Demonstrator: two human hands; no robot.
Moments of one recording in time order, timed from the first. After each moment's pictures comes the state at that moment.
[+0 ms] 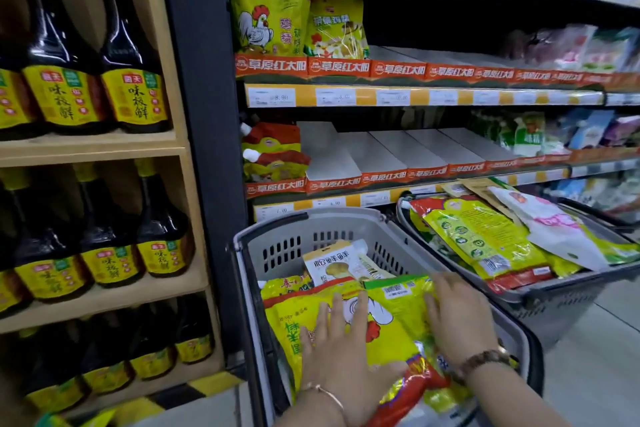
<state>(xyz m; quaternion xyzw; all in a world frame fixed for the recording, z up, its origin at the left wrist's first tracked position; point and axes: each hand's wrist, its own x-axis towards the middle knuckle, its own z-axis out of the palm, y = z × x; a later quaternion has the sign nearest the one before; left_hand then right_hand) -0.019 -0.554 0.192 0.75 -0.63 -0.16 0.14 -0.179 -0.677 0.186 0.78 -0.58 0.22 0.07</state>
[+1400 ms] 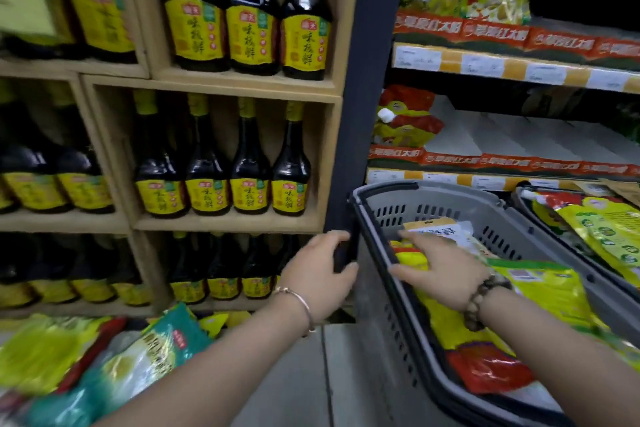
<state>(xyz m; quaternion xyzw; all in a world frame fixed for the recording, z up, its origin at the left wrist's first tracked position) 0.160 -0.463 0.206 0.74 -0.52 -0.09 0.42 -0.004 -0.585 0.243 0.92 -0.38 0.06 -0.10</state>
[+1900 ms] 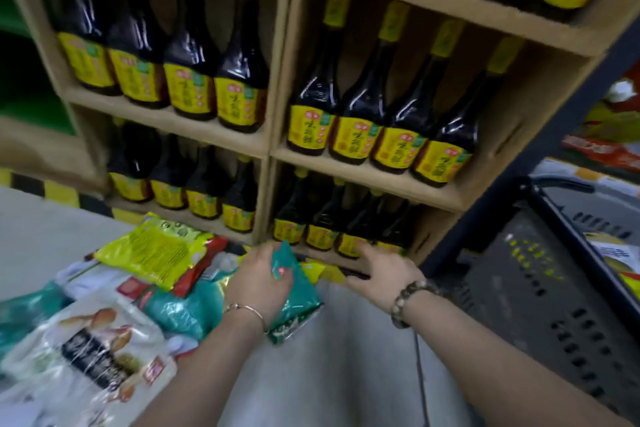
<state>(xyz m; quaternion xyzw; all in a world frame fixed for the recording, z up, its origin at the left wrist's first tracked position) 0.363 -0.294 0.027 0.87 -0.25 -0.07 0.41 0.246 -0.452 0.100 0.95 -0.29 -0.09 -0.07</state>
